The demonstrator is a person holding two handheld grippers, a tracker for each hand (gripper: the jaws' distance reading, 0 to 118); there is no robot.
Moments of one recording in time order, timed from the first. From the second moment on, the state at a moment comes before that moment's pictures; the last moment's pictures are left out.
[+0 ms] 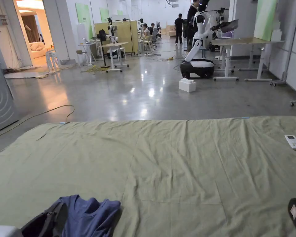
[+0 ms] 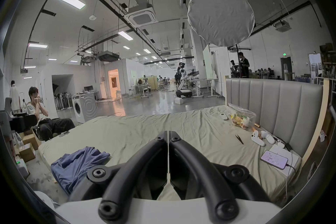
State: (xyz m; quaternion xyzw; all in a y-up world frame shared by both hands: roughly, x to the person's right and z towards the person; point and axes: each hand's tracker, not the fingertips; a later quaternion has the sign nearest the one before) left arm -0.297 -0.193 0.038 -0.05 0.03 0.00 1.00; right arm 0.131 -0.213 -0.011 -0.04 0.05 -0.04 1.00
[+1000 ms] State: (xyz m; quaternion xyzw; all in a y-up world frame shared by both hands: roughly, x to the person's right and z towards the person) left arm -0.456 -0.407 -0.224 -0.43 0.06 0.08 0.90; right arm 0.116 -0.281 -0.061 -0.22 0.04 -0.02 0.98
